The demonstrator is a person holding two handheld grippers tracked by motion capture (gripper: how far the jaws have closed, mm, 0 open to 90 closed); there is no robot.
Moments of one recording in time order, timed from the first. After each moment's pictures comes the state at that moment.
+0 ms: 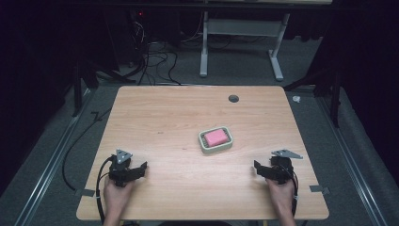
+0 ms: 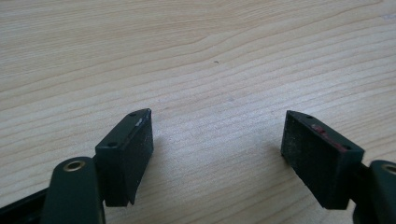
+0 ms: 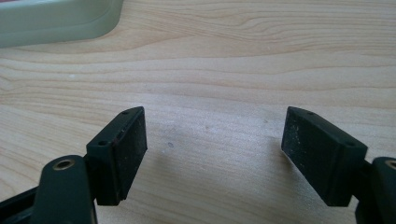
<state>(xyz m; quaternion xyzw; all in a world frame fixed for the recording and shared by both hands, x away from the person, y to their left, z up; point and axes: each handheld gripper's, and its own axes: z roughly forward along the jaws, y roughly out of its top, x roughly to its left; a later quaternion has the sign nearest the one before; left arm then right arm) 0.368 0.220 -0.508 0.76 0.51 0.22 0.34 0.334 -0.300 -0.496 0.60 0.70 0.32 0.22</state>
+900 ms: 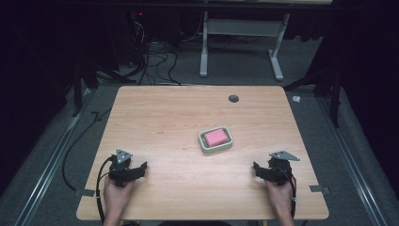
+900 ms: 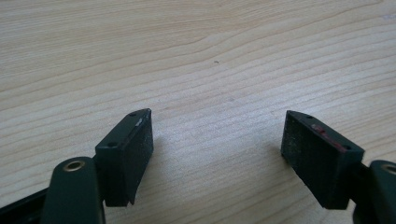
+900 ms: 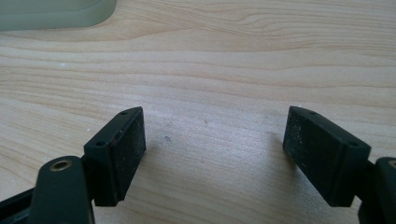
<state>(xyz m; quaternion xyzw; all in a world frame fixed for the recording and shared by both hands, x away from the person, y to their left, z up) 0.368 0.220 -0.508 0.76 0.51 0.22 0.34 0.332 -0.295 -0.502 0.59 0.70 0.31 0.24</state>
